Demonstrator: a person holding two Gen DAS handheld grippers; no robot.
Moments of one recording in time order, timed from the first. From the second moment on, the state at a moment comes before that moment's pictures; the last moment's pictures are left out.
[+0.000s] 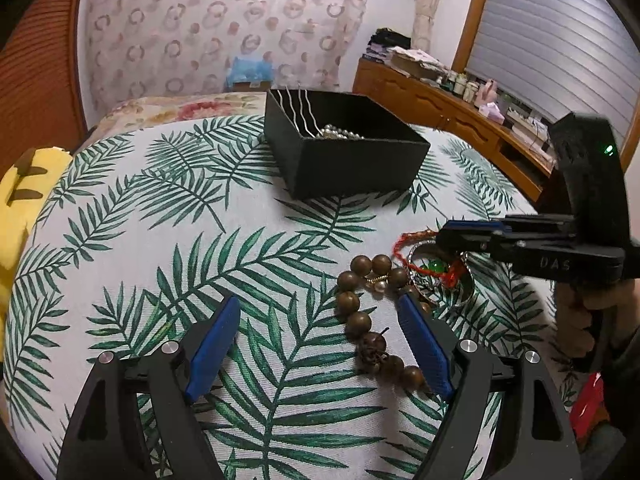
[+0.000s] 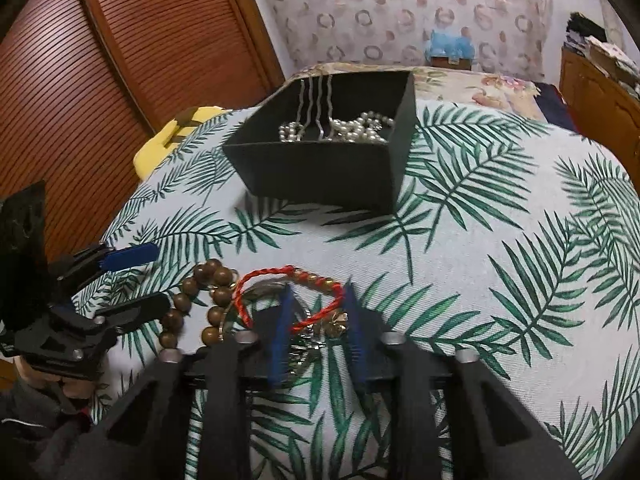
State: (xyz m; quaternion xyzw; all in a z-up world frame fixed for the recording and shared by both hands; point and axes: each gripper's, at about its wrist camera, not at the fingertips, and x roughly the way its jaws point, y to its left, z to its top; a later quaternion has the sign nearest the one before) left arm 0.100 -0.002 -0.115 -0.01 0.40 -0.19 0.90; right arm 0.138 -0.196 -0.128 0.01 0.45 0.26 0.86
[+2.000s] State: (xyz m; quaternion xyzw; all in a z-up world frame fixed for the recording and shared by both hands) left arm 0.118 -0.022 -0.015 0.03 0.29 -0.22 0.93; right arm 0.146 -0.195 -0.019 -0.05 0.27 0.27 0.92
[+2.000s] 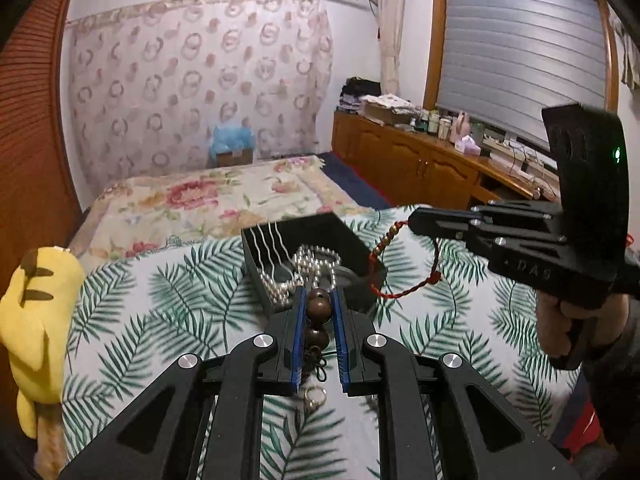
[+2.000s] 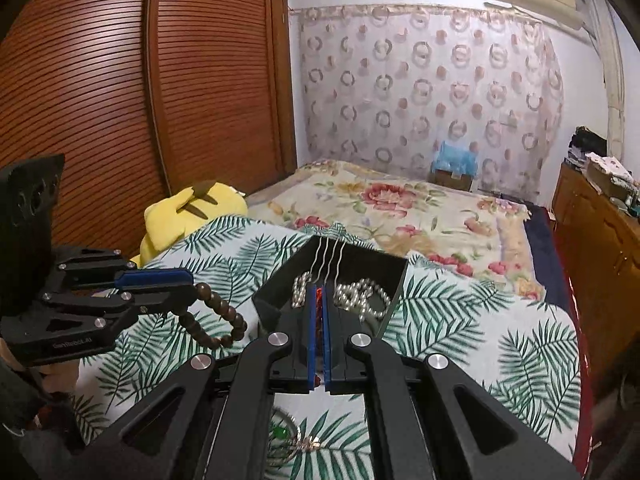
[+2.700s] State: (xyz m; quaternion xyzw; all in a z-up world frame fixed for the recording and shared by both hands) left arm 0.167 -0.034 0.023 0.04 0.27 -0.21 0.94; right arm 0.199 -0.197 -0.029 -0.03 0.29 0.26 0.92
